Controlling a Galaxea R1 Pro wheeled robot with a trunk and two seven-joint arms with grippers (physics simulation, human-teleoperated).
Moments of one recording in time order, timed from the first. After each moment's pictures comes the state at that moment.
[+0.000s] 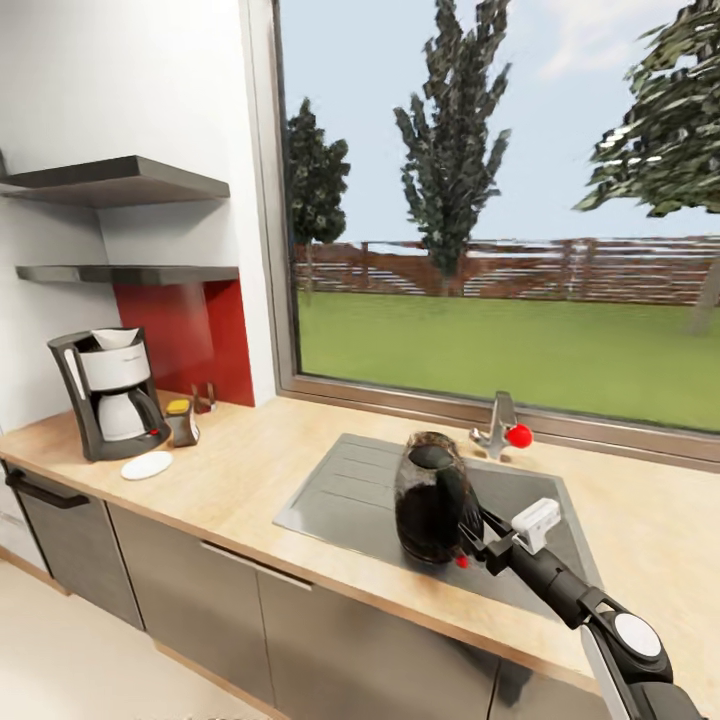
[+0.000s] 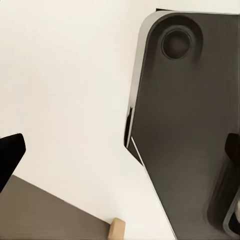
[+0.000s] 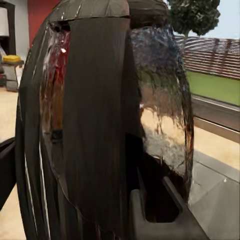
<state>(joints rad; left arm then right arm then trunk) 0.04 0.04 0.07 0.04 0.05 -0.09 0.12 -0.15 -0.11 -0.12 -1.49 -0.03 -0.01 0.62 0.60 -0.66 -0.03</state>
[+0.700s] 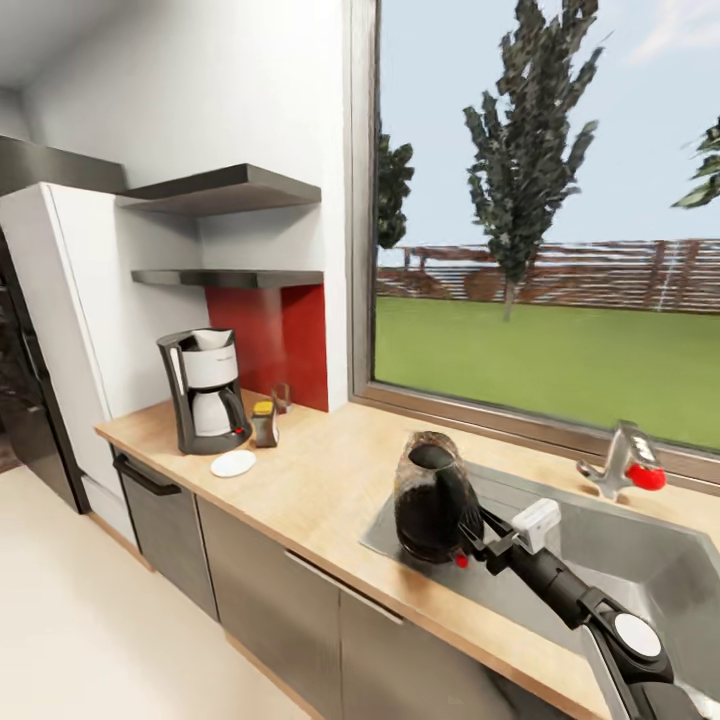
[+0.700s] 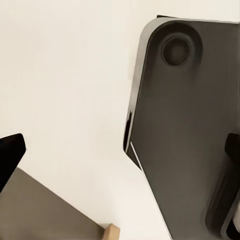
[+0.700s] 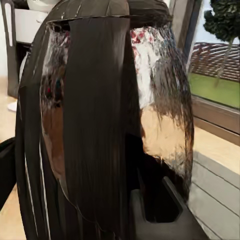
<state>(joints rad) 0.04 0.03 0.07 0.03 0.06 -0.09 0.13 -0.15 -0.11 -0.12 -1.49 -0.03 -0.01 0.62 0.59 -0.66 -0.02</state>
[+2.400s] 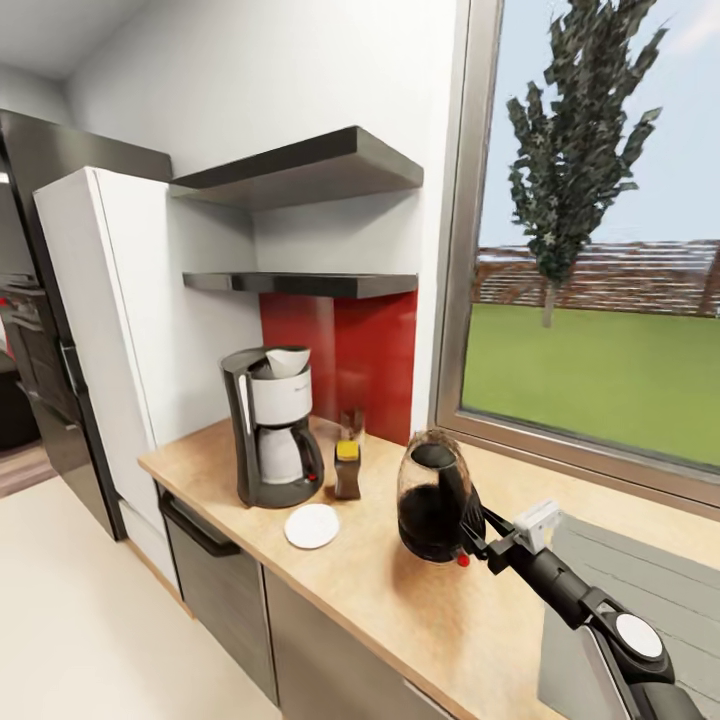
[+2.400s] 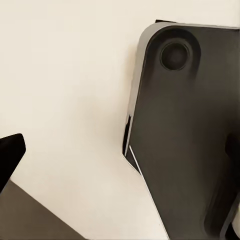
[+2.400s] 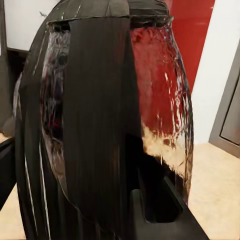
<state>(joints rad) 0.03 0.03 0.07 0.03 0.06 -0.09 0.12 -0.15 -0.11 -0.13 -1.49 -0.03 -0.01 0.61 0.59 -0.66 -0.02</state>
